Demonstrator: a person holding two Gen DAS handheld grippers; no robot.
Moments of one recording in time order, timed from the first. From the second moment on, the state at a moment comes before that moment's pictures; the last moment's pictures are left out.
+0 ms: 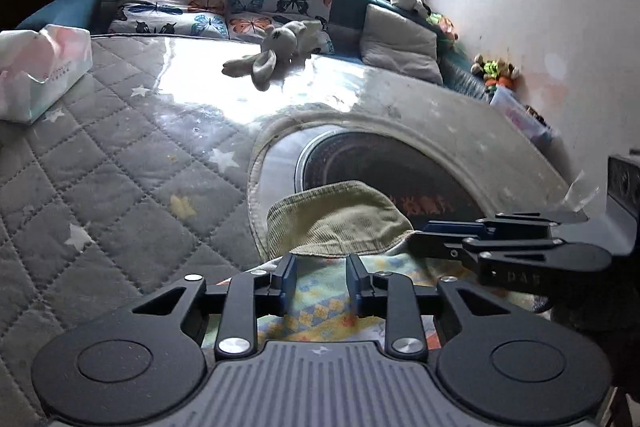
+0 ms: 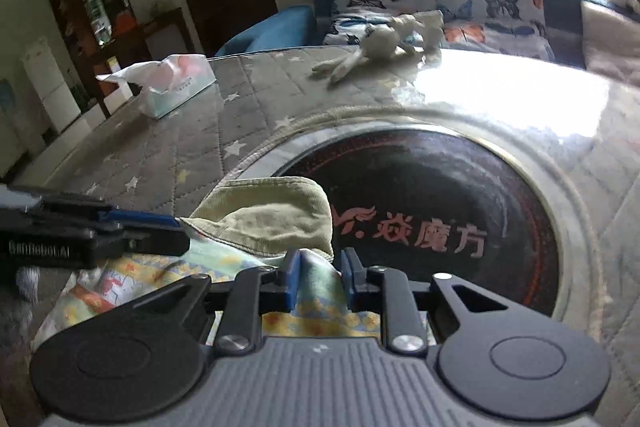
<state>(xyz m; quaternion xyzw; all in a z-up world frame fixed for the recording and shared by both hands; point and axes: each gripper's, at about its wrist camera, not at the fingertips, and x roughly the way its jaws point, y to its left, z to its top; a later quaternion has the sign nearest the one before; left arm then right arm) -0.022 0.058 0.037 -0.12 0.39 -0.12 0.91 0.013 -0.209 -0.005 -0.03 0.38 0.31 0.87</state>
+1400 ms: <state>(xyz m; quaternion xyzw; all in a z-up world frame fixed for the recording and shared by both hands) -0.036 0.065 0.033 -0.08 0.38 -0.12 0.91 -0.122 -0.144 0.011 -0.17 0.31 0.51 0.79</state>
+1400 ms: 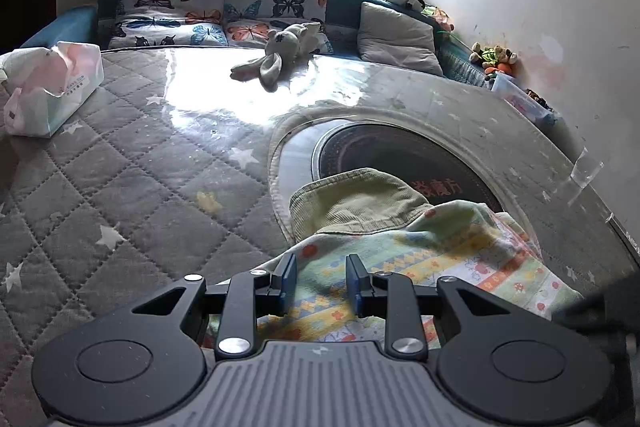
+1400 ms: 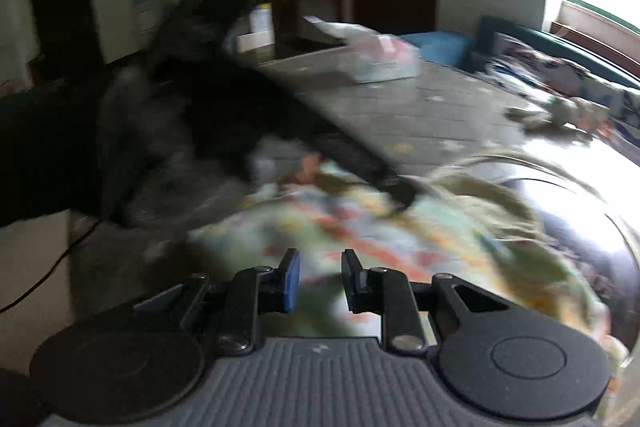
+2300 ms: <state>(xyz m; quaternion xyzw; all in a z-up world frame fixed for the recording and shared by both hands) -0.157 0.079 0.027 -0.06 0.36 -0.11 0.92 -0.133 -0.190 0.001 -0.16 0.34 0.48 0.79</state>
